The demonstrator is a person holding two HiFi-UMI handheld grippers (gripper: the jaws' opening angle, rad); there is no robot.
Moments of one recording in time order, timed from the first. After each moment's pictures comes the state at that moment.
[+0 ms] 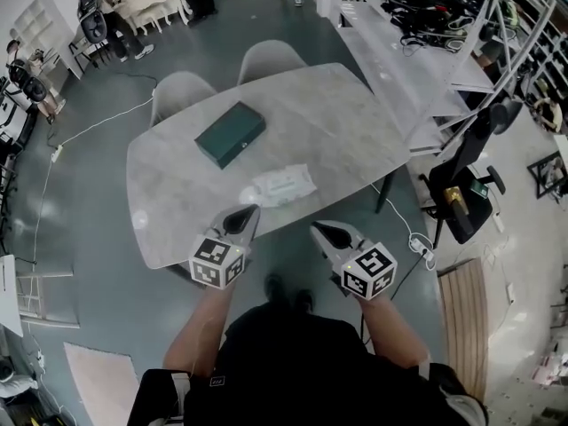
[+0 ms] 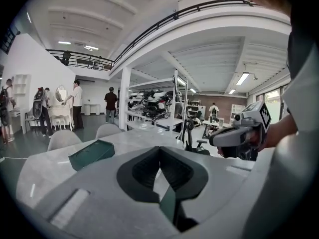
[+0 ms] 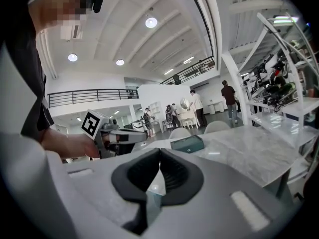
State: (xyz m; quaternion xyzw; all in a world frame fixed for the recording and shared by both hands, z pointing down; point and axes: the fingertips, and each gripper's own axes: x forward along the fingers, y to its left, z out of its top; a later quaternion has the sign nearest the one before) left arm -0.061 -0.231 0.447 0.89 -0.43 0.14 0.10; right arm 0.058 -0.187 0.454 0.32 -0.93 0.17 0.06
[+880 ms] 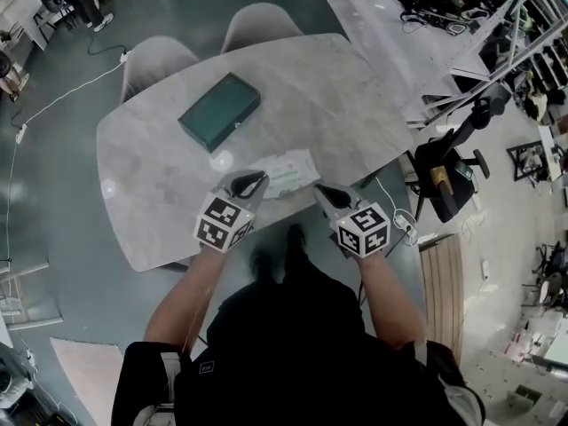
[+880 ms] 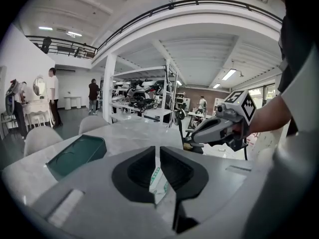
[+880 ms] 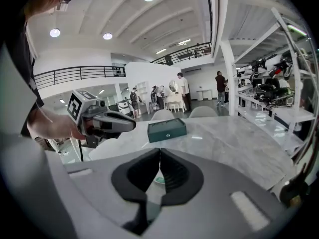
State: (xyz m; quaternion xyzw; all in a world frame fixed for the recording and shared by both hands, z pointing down) left arm -0.085 -0.351 0.517 0.92 -0.33 0.19 0.12; right arm 0.023 -0.327 0.538 0.38 -0.89 0.19 0.19
